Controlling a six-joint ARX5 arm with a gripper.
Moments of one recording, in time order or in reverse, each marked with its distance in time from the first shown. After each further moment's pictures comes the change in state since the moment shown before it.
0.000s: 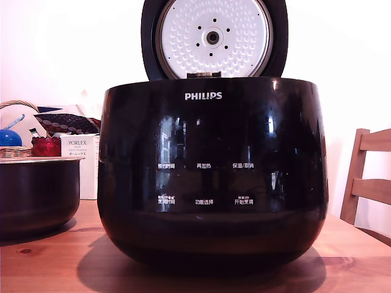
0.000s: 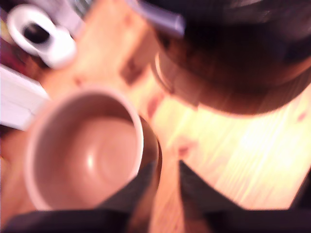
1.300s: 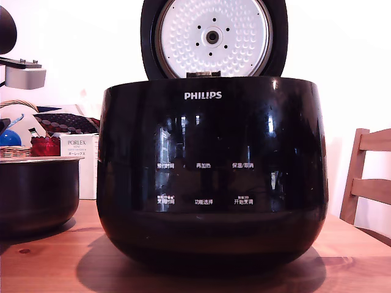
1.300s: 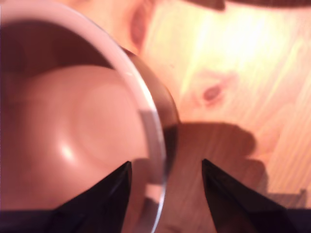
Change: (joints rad) arm 0.000 0.477 0.003 0.181 -0.183 0.288
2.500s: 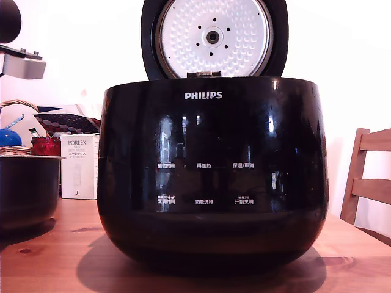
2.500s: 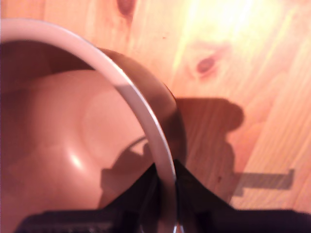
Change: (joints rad) arm -0.019 -0.022 0.083 -0.166 -0.095 -0.001
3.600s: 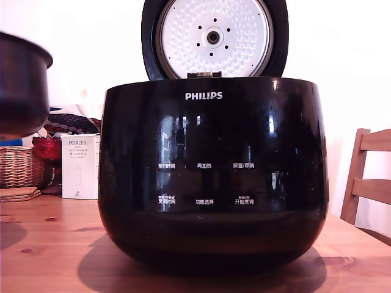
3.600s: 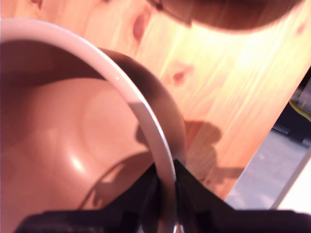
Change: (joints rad) arm -0.139 -0.149 0.387 -0.489 0.010 -0.330
